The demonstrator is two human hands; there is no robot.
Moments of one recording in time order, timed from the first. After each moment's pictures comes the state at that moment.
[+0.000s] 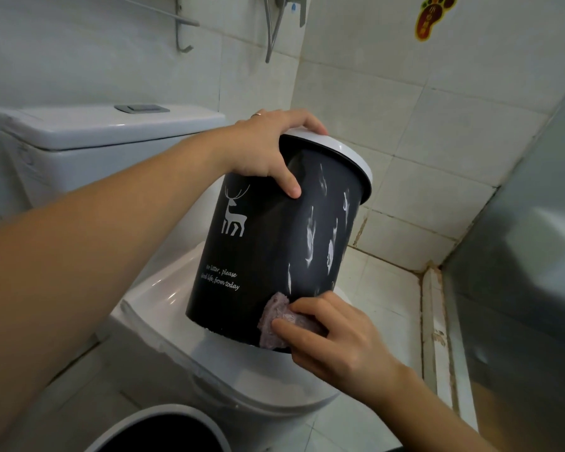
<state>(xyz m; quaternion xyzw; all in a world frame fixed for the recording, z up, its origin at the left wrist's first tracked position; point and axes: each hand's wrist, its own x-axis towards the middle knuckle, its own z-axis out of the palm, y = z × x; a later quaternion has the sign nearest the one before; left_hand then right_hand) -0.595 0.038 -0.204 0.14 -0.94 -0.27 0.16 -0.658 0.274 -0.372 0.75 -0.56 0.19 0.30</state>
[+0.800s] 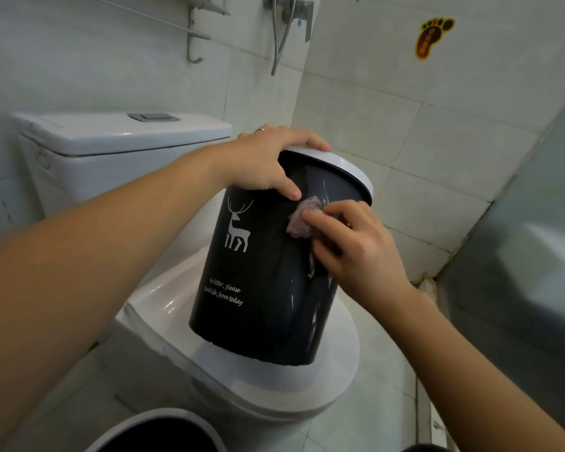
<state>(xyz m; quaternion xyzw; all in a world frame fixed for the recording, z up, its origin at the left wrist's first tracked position) -0.581 0.034 -0.208 0.11 -0.94 -0.25 0.20 -0.683 0.228 -0.286 0.65 -0.62 0.24 0.36</state>
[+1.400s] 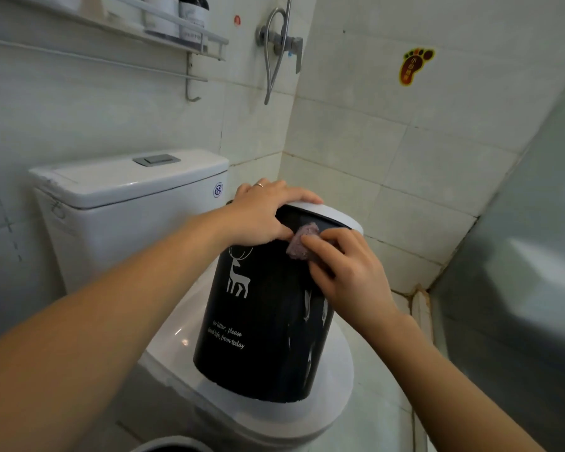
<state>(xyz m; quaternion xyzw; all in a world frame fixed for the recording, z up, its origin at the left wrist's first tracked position) -0.577 0.045 -0.204 0.11 -0.95 -0.20 0.21 -0.677 0.224 -0.257 0.61 -0.65 0.26 0.36</state>
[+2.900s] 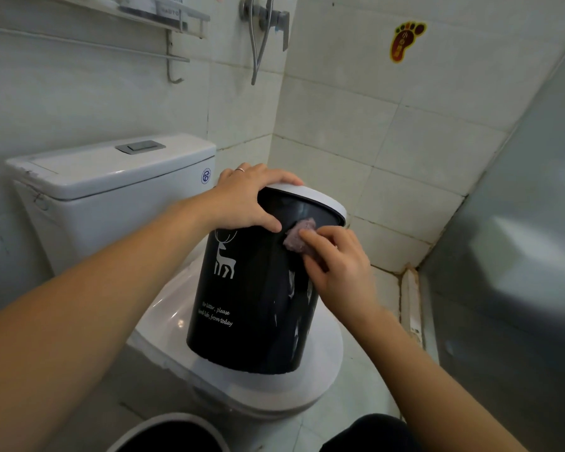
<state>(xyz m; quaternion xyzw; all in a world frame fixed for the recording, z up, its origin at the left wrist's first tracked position) -0.577 0.038 -0.205 0.12 -0.95 -0.22 0.21 -0.681 0.231 -0.279 0.57 -0.69 0.31 0.33</state>
